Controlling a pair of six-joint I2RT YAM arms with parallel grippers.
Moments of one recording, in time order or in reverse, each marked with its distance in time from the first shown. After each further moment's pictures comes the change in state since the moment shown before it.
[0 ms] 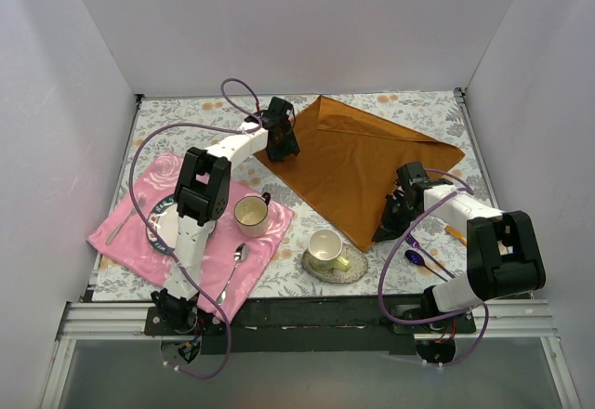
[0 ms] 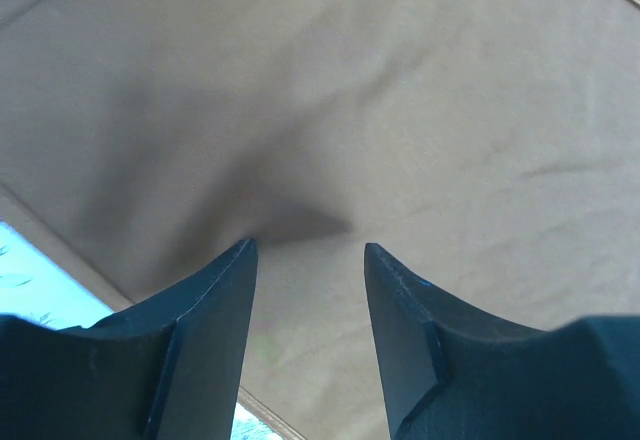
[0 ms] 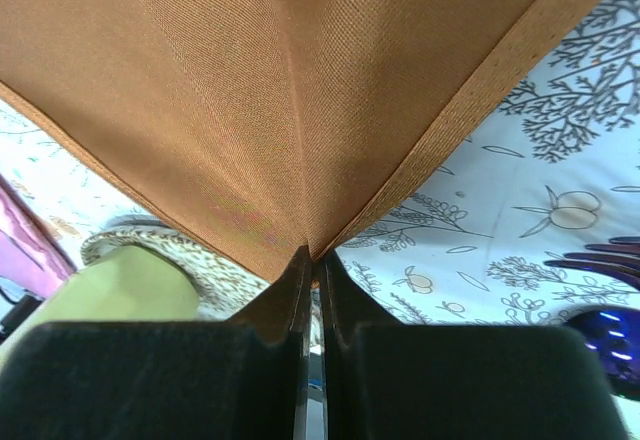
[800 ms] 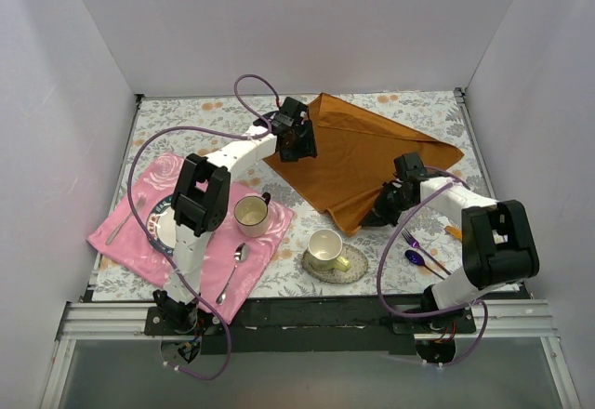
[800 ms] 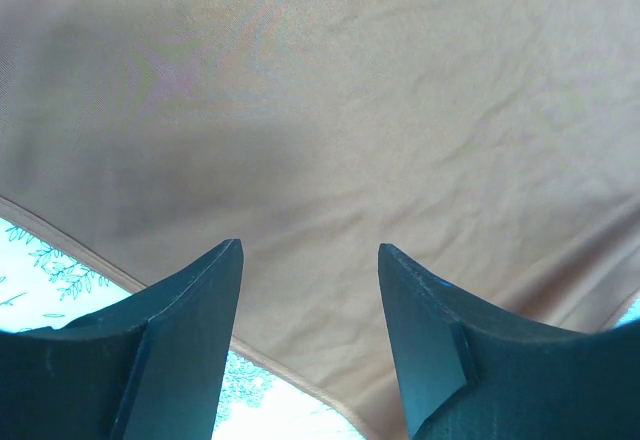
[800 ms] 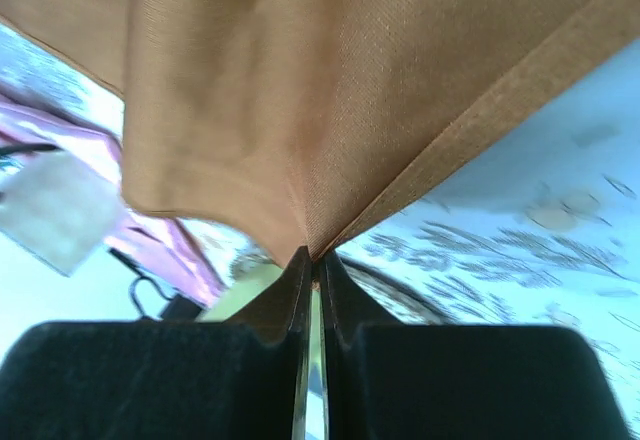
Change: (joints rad) left arm -0.112 -0.126 -0.065 0.032 0.041 0.095; right arm 0.002 0.095 0.095 0.105 -0.127 0.264
